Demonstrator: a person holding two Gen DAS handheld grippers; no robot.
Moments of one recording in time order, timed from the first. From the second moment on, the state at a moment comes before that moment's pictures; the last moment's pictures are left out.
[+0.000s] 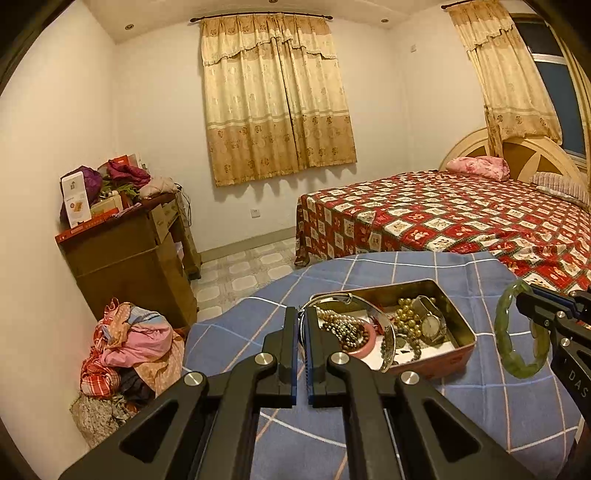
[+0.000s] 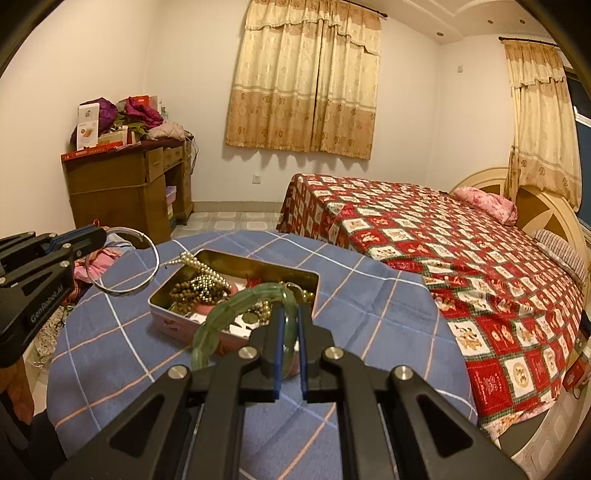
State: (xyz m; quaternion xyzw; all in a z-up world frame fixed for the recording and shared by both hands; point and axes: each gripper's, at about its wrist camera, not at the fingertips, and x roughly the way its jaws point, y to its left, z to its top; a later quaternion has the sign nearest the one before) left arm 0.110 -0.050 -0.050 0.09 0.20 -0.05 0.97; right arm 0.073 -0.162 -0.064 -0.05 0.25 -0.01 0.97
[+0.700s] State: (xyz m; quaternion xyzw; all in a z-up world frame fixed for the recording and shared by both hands) left arm 0.165 -0.063 -0.059 0.11 0.22 -0.05 0.97; right arm 0.125 -0.162 -0.063 -0.06 0.26 -0.02 0.96
